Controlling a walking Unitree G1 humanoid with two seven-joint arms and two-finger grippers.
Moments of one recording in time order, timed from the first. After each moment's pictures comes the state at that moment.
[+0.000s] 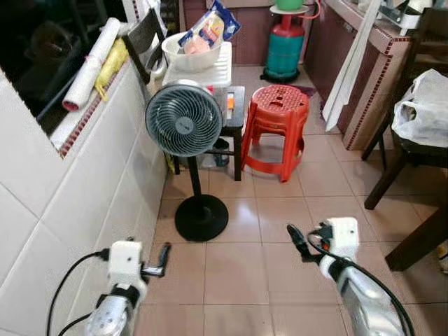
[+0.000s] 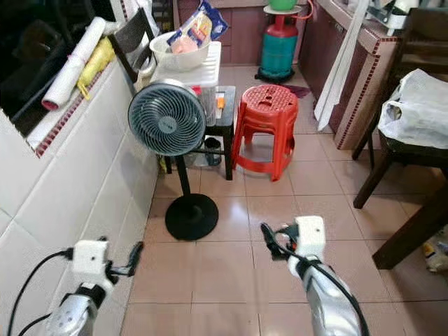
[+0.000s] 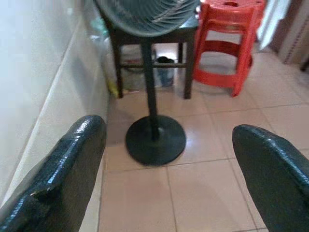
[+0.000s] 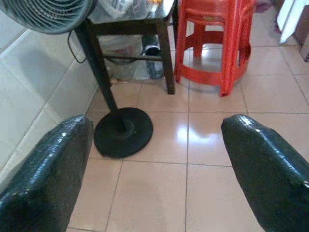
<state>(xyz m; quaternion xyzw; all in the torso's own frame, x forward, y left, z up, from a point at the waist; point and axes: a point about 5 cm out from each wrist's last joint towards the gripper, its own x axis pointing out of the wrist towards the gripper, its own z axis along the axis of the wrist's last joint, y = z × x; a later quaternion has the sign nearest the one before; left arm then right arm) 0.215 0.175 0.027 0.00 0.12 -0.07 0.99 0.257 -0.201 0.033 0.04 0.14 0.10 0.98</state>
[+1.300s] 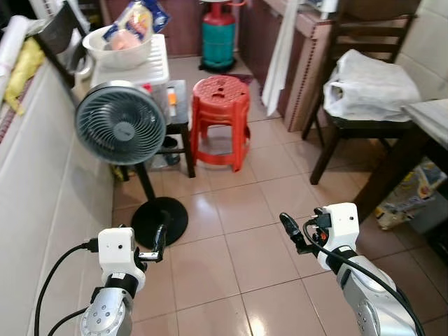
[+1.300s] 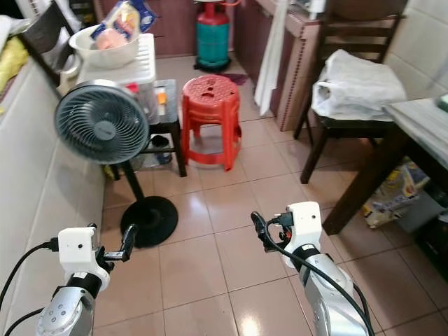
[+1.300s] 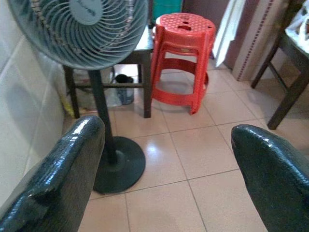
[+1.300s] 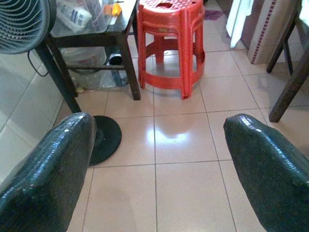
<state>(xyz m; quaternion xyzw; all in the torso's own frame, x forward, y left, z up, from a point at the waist) 0.212 0.172 0.067 -0.03 0.08 -0.01 1.00 0.256 -0.176 0.082 0.03 0.12 0.14 0.98</state>
